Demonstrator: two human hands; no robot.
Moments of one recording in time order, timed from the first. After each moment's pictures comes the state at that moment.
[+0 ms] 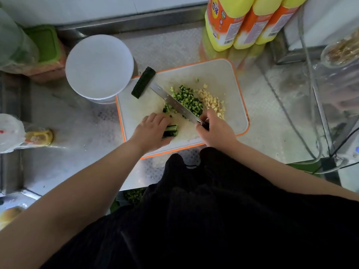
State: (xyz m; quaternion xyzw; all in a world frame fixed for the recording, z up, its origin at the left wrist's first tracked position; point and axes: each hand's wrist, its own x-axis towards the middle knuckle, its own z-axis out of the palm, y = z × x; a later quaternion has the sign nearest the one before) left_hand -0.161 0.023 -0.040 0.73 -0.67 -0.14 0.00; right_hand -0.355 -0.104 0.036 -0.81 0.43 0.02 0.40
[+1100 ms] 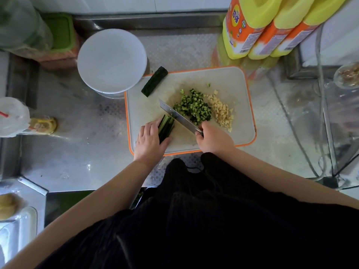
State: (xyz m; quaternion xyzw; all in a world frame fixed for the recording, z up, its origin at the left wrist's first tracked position) left_hand -0.200 0.057 -0.040 0.89 -0.38 -0.17 0.21; right_hand -0.331 -0.098 0.013 -0.86 0.40 0.16 0.28
